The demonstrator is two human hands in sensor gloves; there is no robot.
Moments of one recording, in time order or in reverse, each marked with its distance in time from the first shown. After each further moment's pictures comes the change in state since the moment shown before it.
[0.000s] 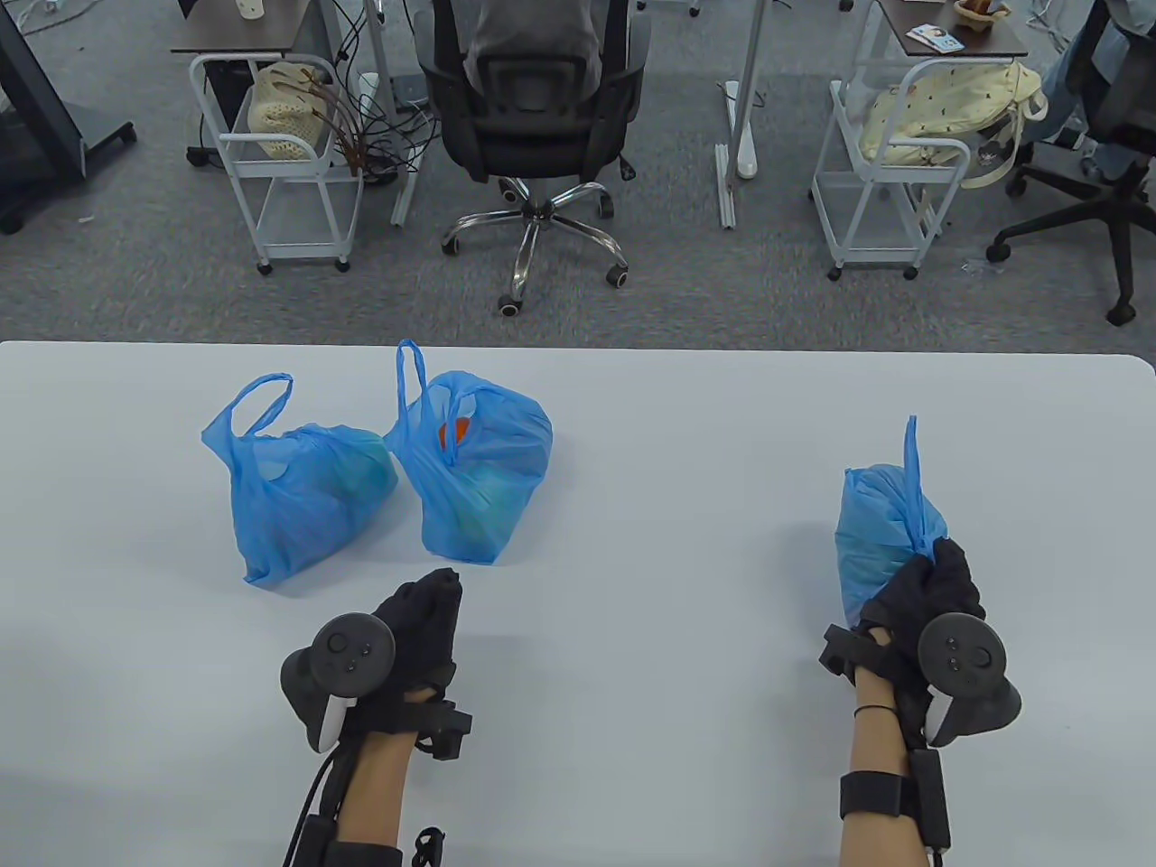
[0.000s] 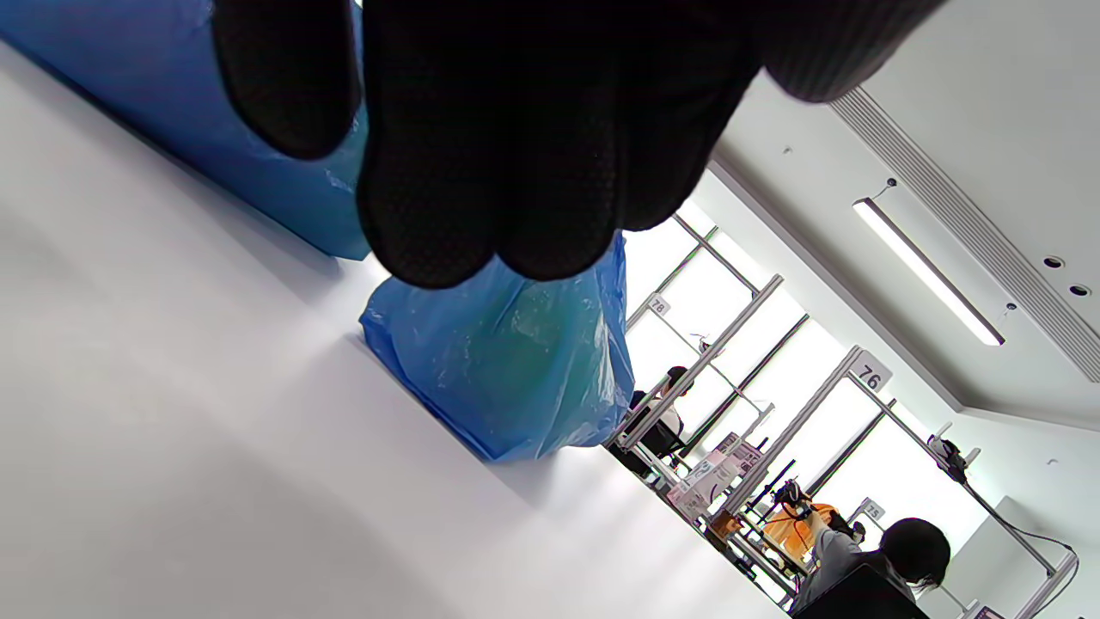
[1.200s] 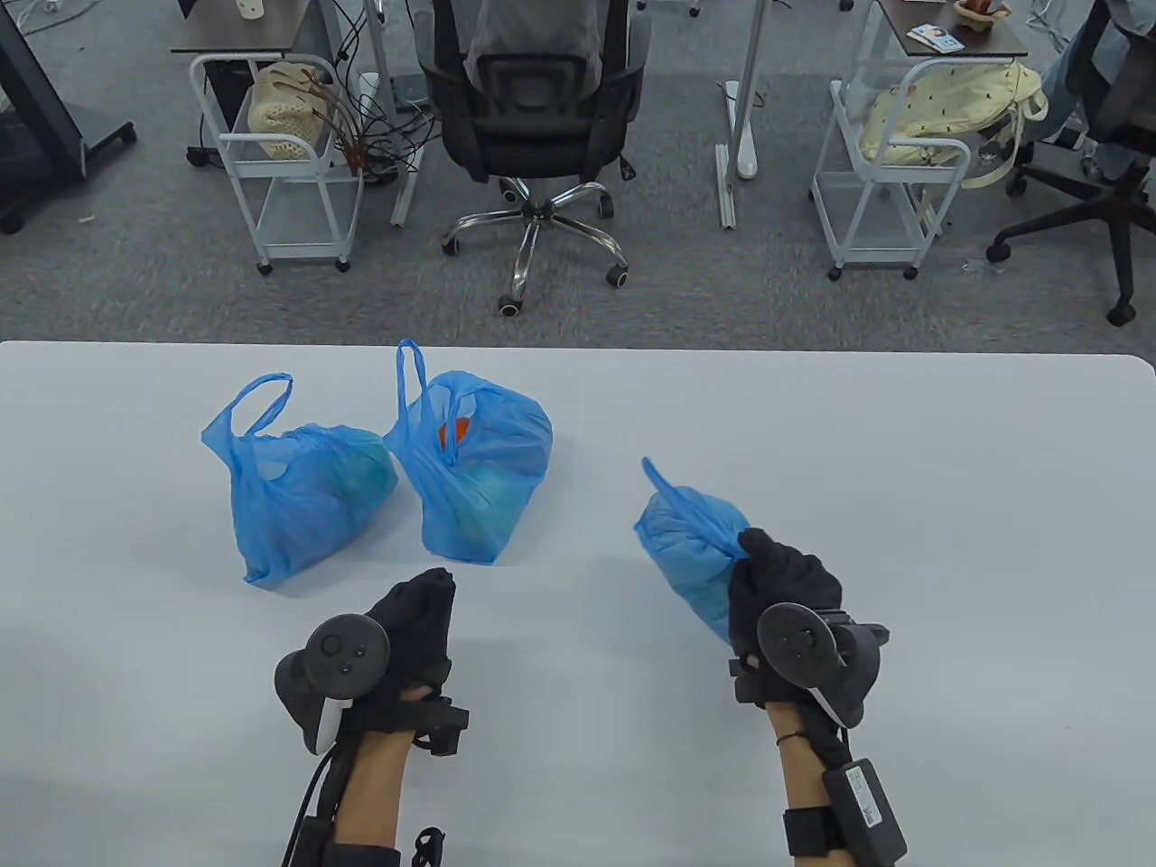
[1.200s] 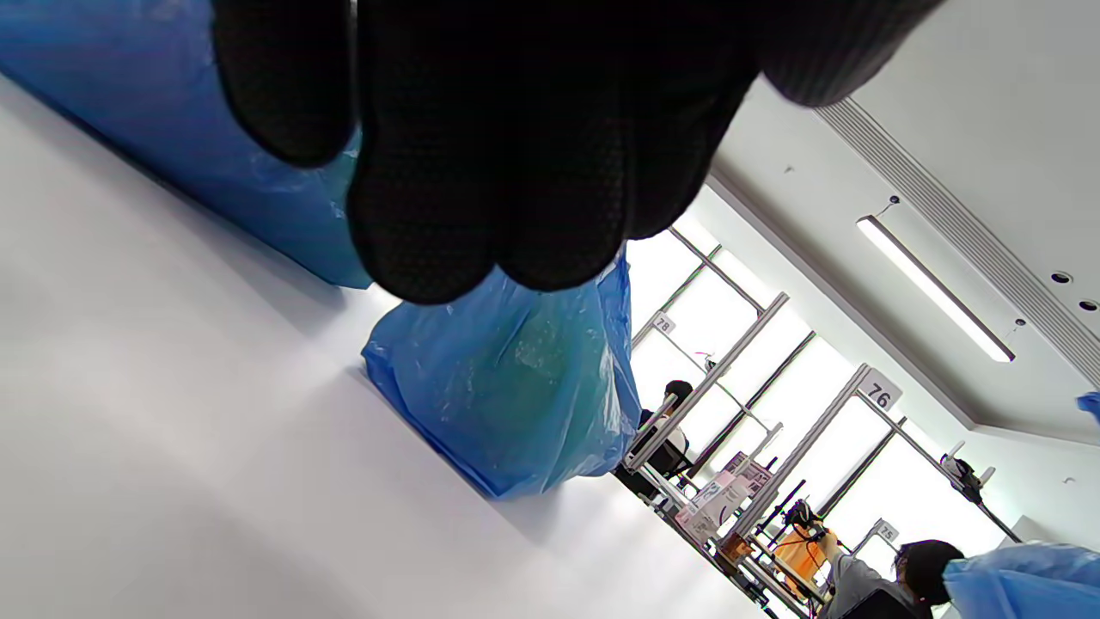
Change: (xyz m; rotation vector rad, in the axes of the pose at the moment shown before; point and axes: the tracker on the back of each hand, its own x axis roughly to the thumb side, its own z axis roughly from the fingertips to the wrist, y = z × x) left_hand -0.002 0.003 -0.001 0.038 0.007 -0.014; right_hand 0.109 0.010 0.063 0.218 -0.613 0.120
